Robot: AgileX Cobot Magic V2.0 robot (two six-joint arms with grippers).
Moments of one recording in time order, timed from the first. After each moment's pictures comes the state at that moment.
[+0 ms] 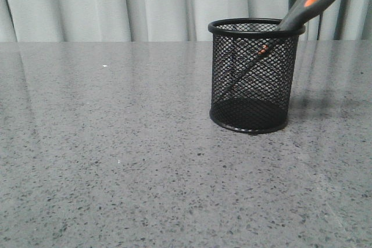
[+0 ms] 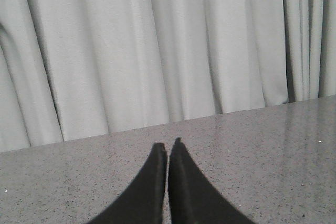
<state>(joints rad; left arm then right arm) -0.24 0.01 -0.29 -0.15 0.24 0.19 0.14 0.14 -0.29 0.37 0.26 -0.33</state>
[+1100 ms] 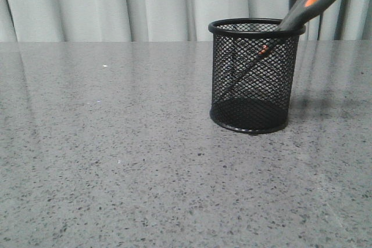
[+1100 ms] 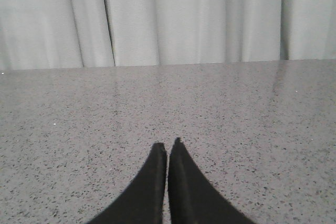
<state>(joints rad) -0.06 0.00 0.00 -0.05 0.09 0.04 0.14 0.14 -0.29 0.37 0.26 -0.33</state>
